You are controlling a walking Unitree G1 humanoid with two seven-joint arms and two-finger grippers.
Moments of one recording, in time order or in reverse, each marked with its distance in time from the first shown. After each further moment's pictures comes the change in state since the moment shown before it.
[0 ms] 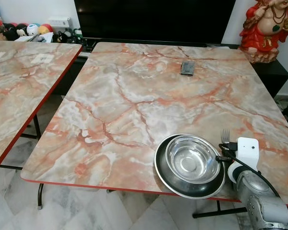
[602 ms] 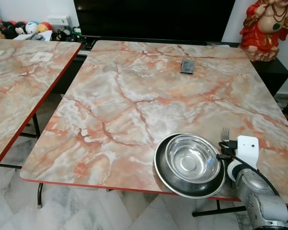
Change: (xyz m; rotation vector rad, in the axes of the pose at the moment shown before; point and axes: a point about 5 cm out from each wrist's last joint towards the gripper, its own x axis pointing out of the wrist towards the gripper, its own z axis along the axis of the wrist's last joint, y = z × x) left arm 0.000 0.000 0.000 0.002 0.000 0.000; right arm 0.002 0.002 0.004 0.007 -0.014 0.006
